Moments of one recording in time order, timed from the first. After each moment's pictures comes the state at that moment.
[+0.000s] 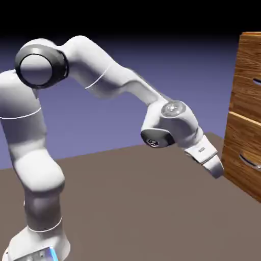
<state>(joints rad) 0.28 -0.01 -0.51 -2.41 0.79 2.89 -0.09</state>
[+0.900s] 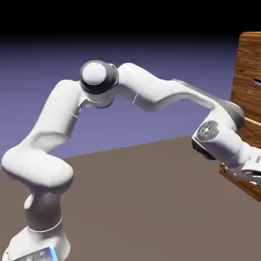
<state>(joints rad) 0.67 0.77 -1.22 -1.84 1.90 2.69 -1.27</state>
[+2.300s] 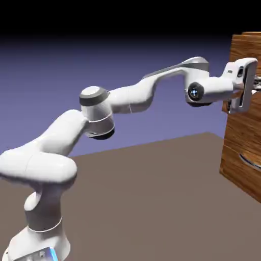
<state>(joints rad) 0.98 1.32 -1.73 -1.54 2.66 2.52 -2.08</state>
